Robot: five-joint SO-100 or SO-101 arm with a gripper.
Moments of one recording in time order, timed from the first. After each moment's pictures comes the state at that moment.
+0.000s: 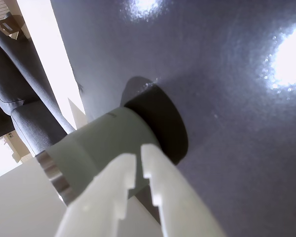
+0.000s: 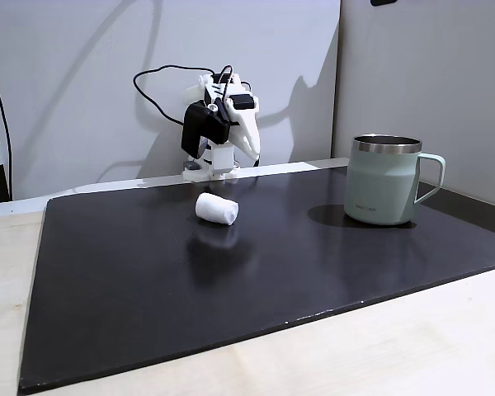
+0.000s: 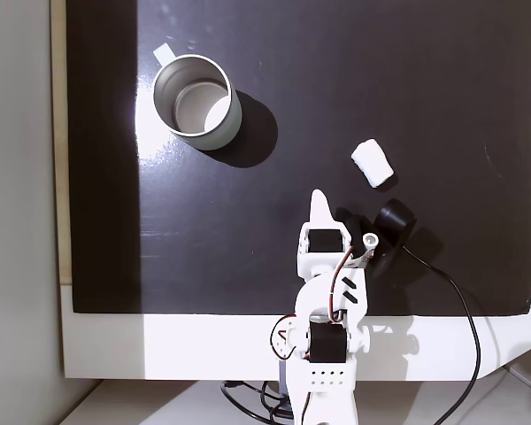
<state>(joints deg) 2.2 181.4 172.6 42.4 0.9</state>
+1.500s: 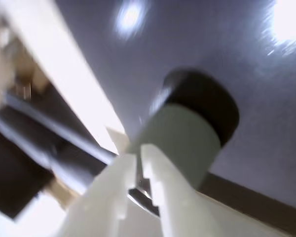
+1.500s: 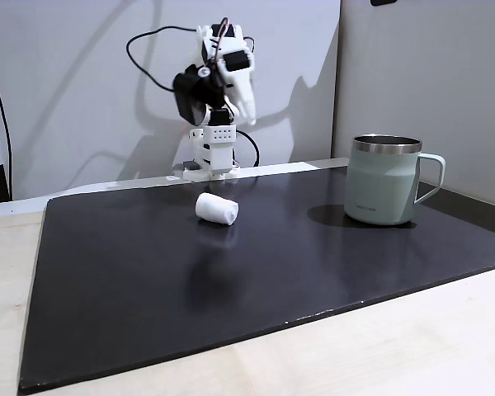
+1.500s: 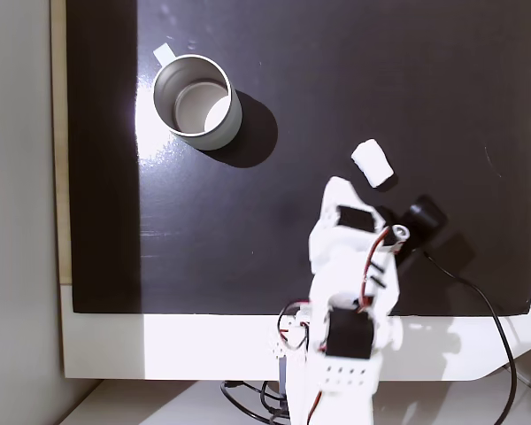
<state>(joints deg) 7.0 144.2 132.3 57.8 16.3</state>
